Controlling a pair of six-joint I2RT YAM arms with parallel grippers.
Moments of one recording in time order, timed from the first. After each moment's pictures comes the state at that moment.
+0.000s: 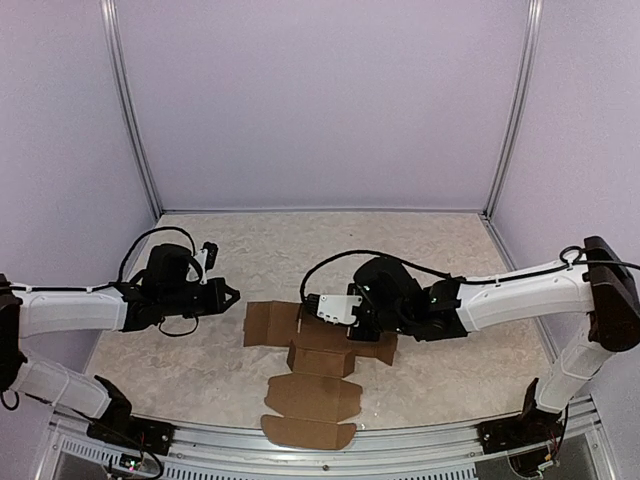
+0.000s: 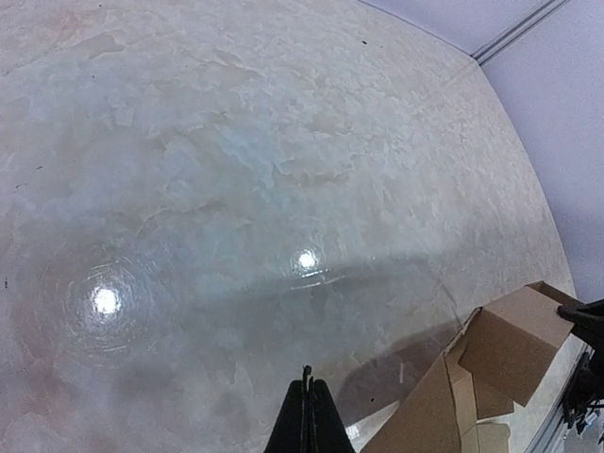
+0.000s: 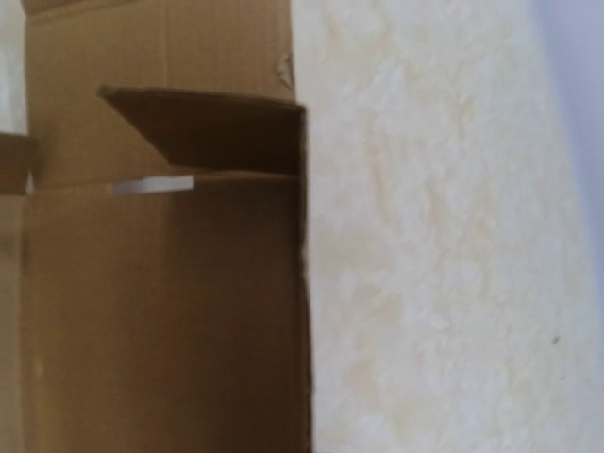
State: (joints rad) left arm -0.54 1.24 0.55 0.10 0.15 -0.54; right arm 1.09 1.62 0.96 -0.02 0.28 -0.66
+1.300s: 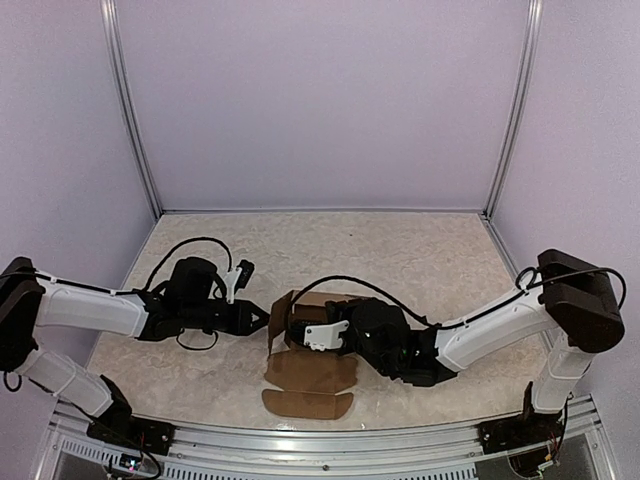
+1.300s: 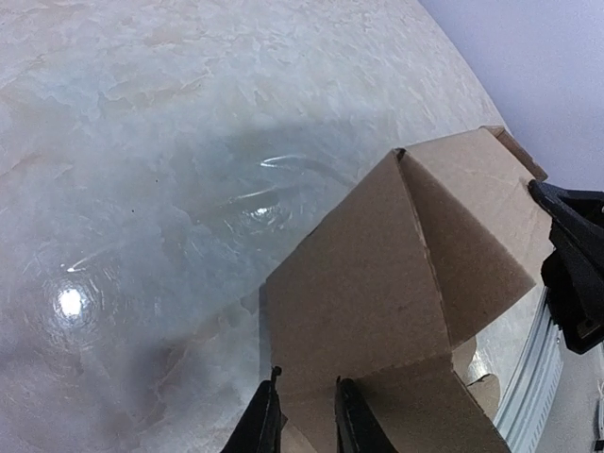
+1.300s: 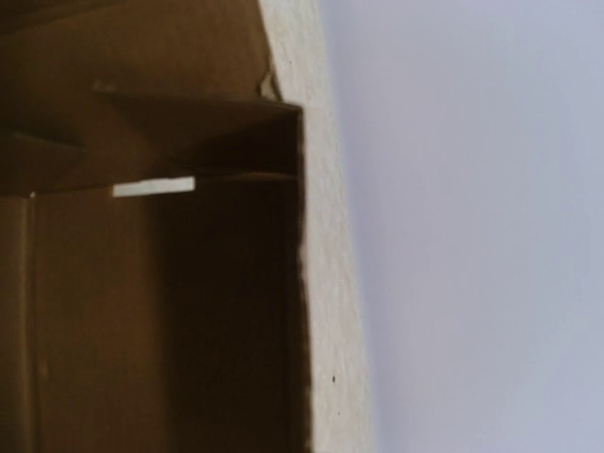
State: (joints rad) left arm -0.68 1.40 0.55 0.23 0.30 -0.46; right arm 1.23 1.75 0.79 0.65 0.64 -1.05
